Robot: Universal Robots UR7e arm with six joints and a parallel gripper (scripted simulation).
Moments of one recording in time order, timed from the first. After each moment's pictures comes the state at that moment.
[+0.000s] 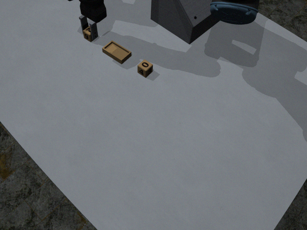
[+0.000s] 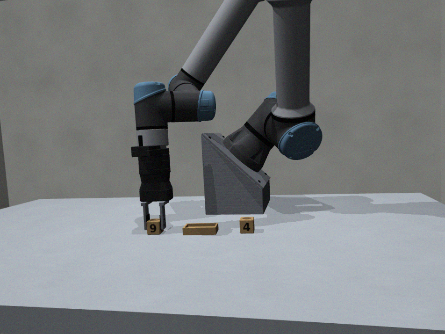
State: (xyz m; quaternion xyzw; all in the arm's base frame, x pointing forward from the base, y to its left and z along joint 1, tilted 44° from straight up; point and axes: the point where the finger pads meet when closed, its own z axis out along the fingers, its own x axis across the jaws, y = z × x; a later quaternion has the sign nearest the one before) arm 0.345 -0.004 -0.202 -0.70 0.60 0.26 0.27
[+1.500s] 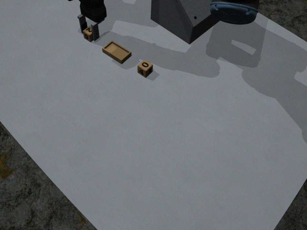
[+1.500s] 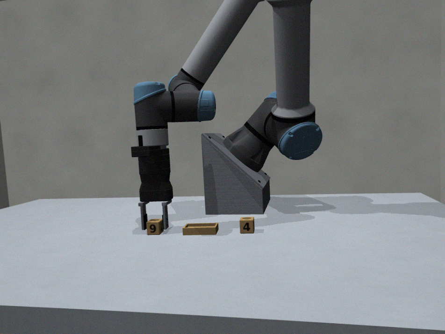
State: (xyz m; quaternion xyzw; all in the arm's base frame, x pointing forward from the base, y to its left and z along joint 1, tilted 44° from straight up) arm 0.345 -0.004 -0.202 -0.70 0.60 0.26 0.27
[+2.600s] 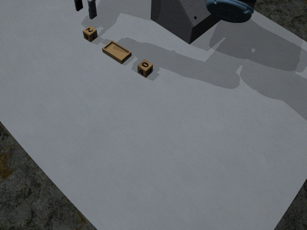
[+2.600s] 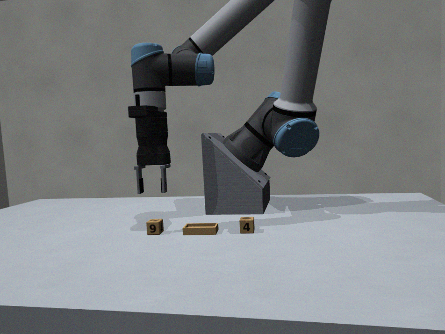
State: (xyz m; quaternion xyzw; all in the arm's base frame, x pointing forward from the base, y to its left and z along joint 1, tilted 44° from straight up) arm 0.350 -0.064 -0.139 -0.71 0.61 0.26 0.26
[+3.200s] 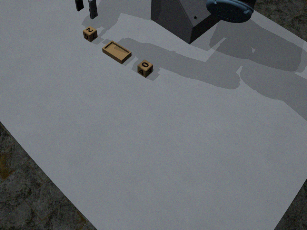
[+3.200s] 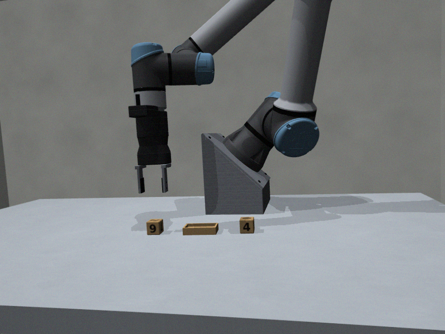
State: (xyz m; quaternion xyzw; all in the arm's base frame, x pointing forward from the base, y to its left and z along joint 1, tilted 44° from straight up) arm 0.349 -0.063 -0.137 -0.70 0.60 0.26 0.27
